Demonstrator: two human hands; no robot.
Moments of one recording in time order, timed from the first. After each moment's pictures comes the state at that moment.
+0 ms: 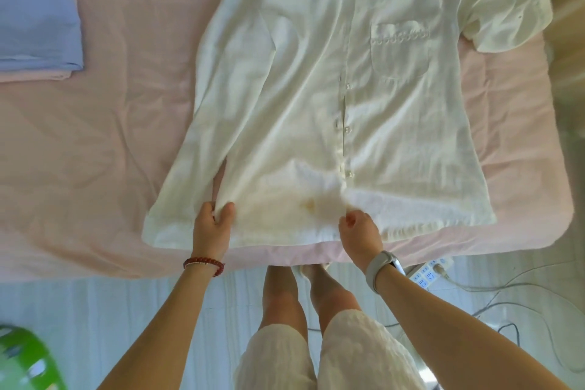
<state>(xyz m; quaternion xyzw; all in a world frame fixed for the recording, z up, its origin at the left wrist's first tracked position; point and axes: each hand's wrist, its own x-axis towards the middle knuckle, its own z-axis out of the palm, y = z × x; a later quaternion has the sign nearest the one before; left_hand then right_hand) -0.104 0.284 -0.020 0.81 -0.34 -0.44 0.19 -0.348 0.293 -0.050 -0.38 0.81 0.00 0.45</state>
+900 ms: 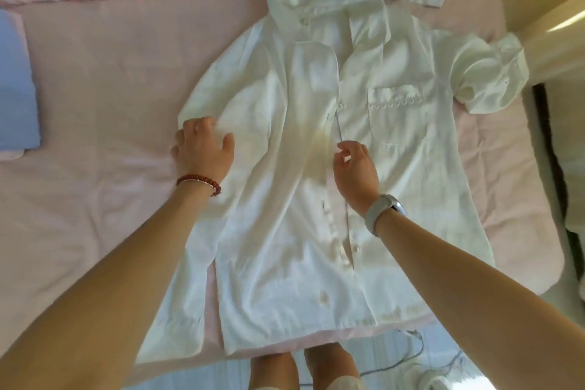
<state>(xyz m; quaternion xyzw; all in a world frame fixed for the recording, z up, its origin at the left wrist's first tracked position) -0.093 0.027 -0.039 0.79 -0.56 -0.23 0.09 -0.324 0.075 -0.034 -0.50 0.78 -0.16 0.33</state>
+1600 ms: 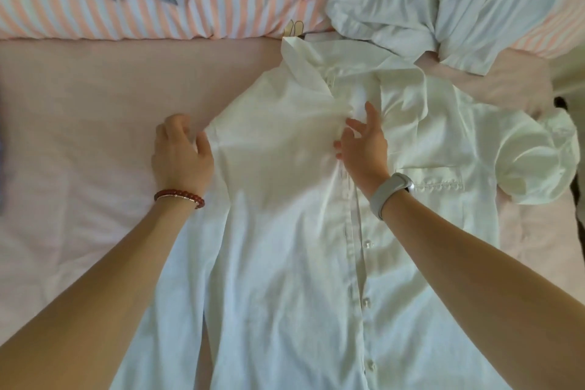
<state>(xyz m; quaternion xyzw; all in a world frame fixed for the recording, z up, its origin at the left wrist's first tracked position) -0.079 -0.092 -0.068 0.81 -0.50 -0.20 0.21 -0.315 -0.111 -0.057 -0.42 0.76 -0.28 0.41</state>
